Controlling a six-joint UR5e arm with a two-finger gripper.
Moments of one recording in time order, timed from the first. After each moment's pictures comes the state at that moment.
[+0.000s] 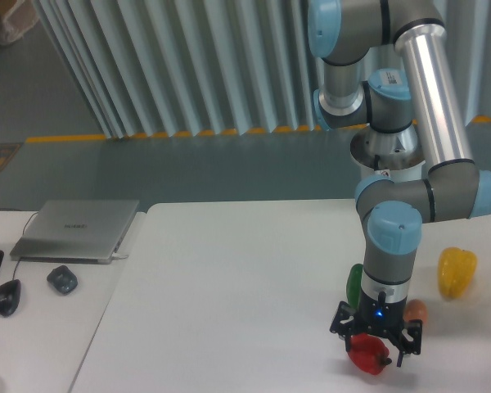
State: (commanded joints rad) arm 2.27 -2.16 -1.44 -0.91 1.45 0.31
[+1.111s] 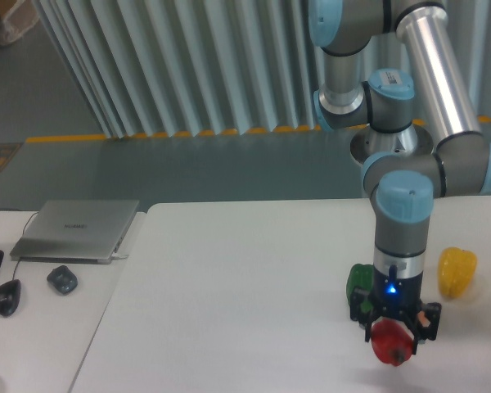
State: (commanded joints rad) arm 2.35 -2.02 -1.38 -1.08 1.44 0.63
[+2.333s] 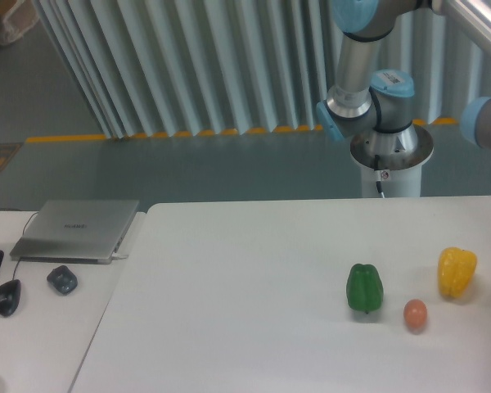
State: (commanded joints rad) arm 2.64 -2.02 -1.39 -0.98 1.53 1.54
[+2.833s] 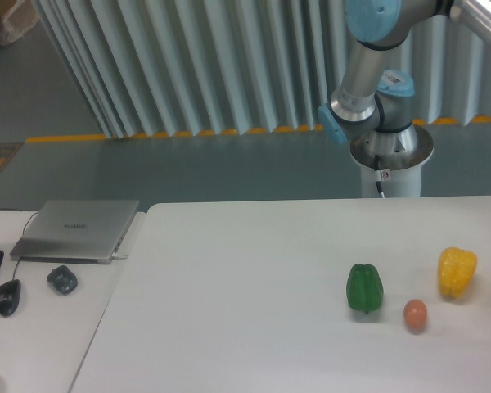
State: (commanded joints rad) arm 2.76 -2.07 -1.38 -0.93 1.56 1.53
